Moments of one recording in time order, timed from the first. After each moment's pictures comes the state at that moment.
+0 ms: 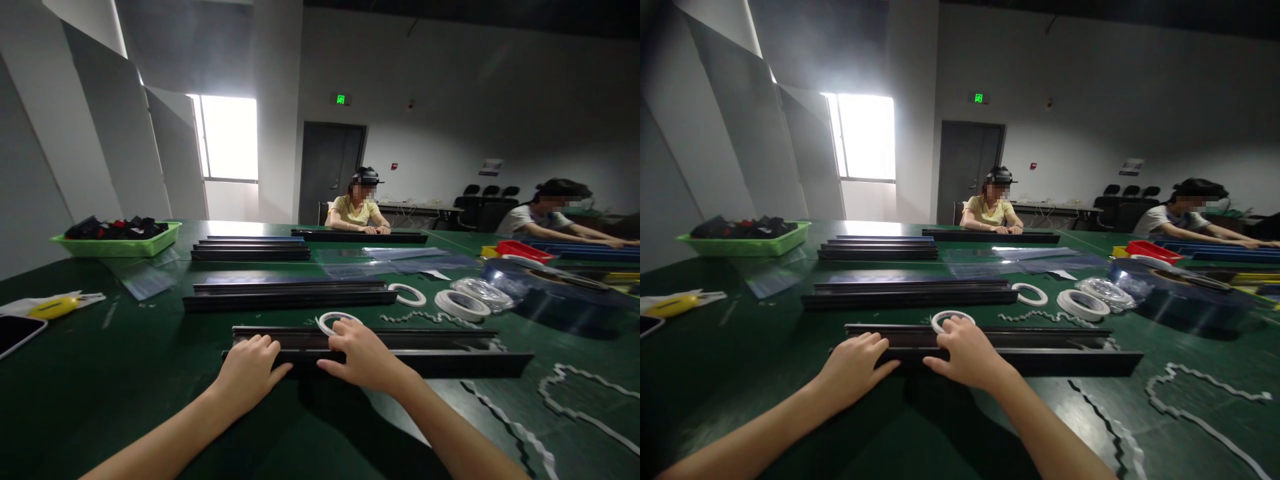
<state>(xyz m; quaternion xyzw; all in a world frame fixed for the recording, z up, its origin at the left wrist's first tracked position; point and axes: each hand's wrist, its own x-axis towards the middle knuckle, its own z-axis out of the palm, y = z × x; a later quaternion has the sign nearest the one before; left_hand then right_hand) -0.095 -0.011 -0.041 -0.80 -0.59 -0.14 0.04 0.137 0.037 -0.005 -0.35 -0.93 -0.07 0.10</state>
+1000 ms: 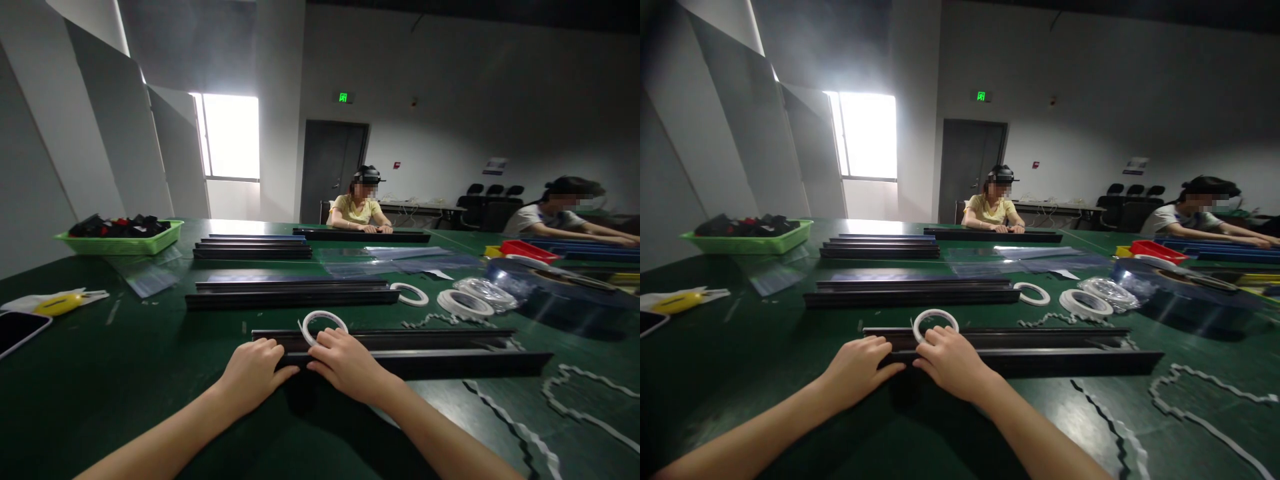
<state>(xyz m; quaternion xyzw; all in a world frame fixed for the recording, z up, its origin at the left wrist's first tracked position) -0.096 -0.010 -0.048 -0.81 -0.57 -0.14 0.02 0.118 0.031 -0.020 -0.28 -0.95 -0.06 0.11</state>
